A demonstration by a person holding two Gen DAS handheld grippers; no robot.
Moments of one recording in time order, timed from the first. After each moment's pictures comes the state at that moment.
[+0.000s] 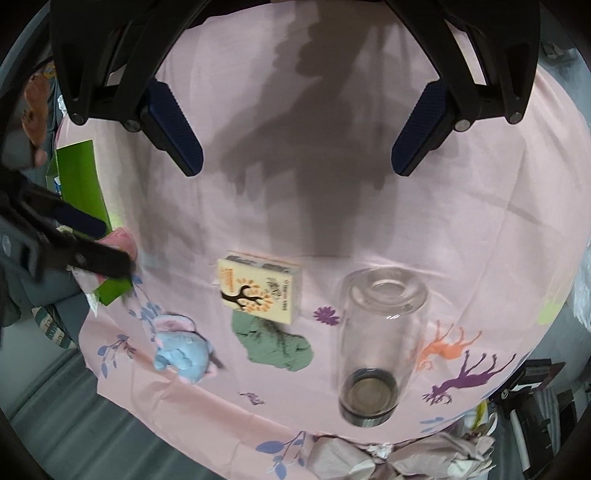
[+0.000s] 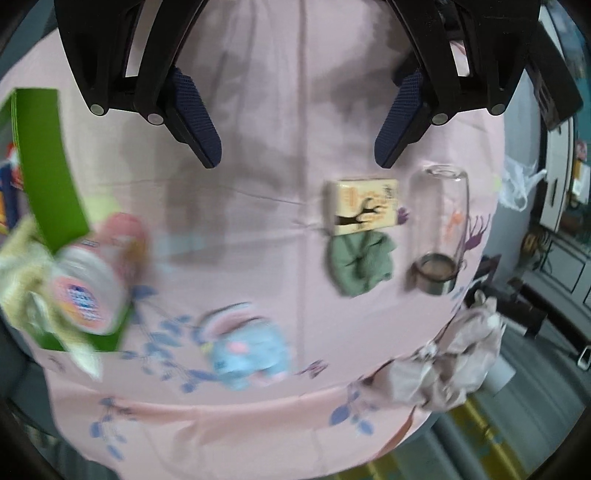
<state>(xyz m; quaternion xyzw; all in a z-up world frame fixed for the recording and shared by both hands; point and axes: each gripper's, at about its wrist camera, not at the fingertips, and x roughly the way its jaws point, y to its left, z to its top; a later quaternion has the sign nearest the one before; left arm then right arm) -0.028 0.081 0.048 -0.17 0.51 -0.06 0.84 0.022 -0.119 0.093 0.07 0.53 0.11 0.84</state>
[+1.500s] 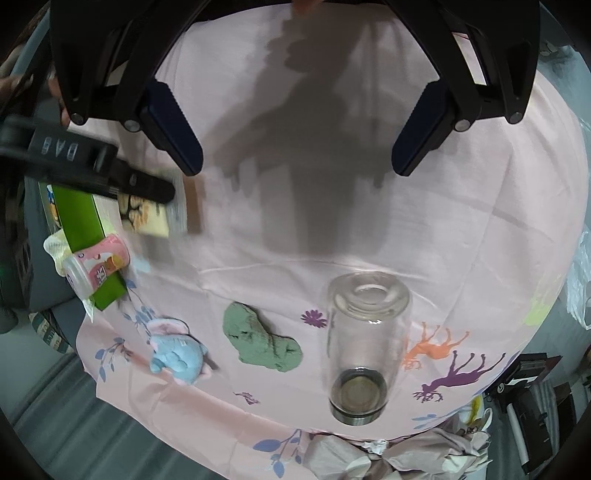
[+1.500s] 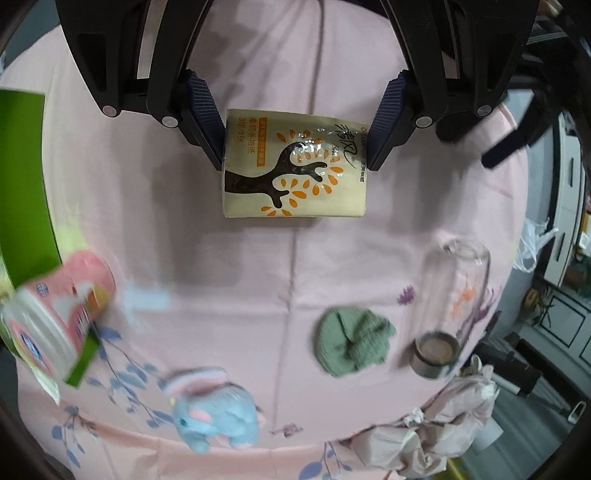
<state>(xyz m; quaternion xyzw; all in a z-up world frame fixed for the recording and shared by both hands) -0.038 0.088 0.048 -0.15 0.51 -0.06 0.85 -0.007 -0.117 0.047 0.01 0.57 0.14 0.81</state>
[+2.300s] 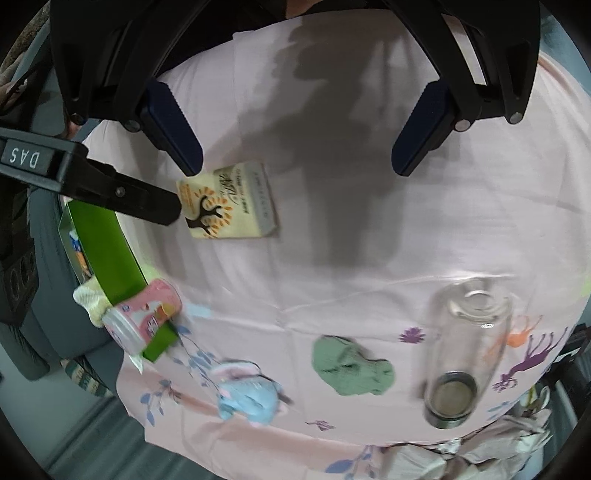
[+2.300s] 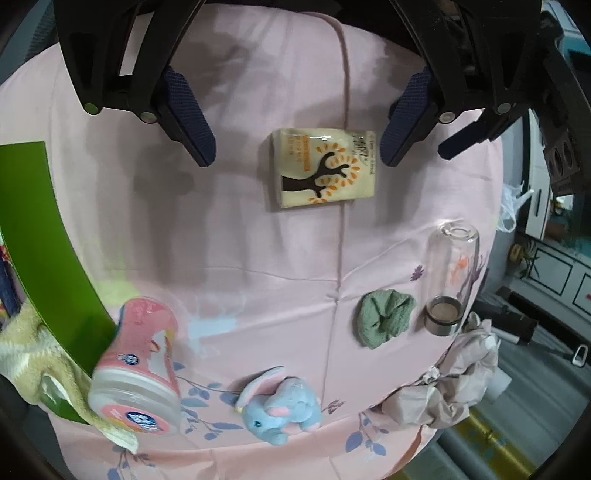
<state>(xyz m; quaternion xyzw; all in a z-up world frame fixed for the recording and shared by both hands) -0.038 0.014 0.046 -0.11 0.53 -0.14 0.83 -0.029 -0.175 0.053 0.11 0.54 0.13 0.82</state>
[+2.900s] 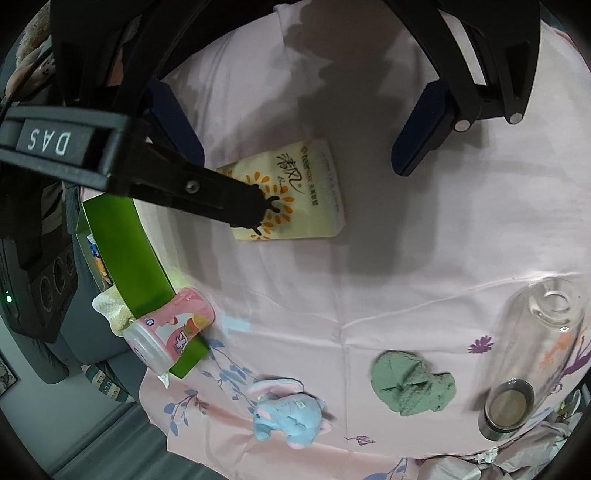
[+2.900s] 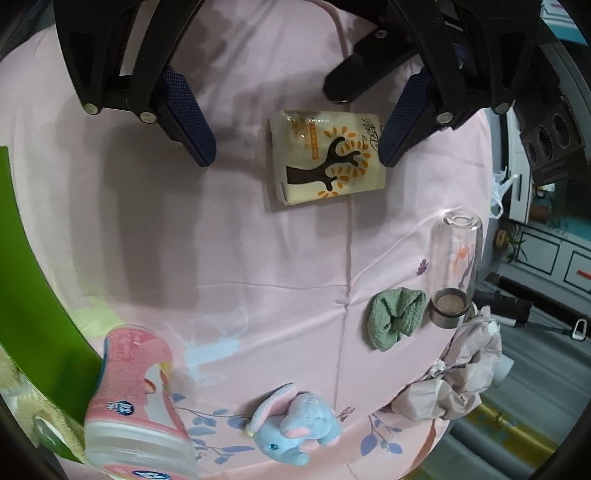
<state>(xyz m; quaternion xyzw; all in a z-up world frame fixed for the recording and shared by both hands) -0.027 -0.019 0.027 -0.14 0.53 -0.19 0.82 -0.016 -0.182 0.026 0.16 0.55 0.15 0.81</state>
